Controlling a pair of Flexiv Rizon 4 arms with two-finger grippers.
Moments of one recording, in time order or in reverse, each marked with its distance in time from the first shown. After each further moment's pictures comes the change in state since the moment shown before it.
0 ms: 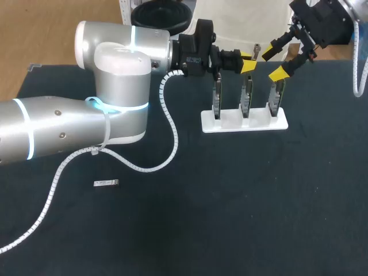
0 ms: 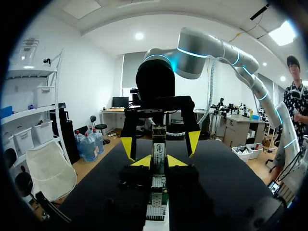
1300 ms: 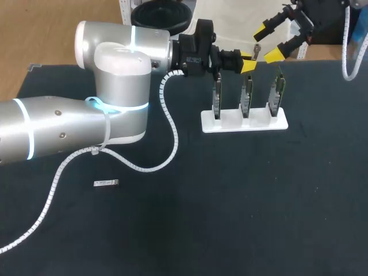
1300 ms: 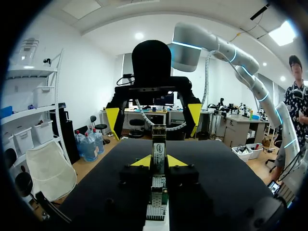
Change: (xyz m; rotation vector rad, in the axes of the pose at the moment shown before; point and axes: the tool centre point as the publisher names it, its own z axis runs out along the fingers) left arm 0.000 0.000 0.000 0.000 0.000 0.000; right arm -0.051 -0.004 -0.014 -0.030 -0.107 -0.103
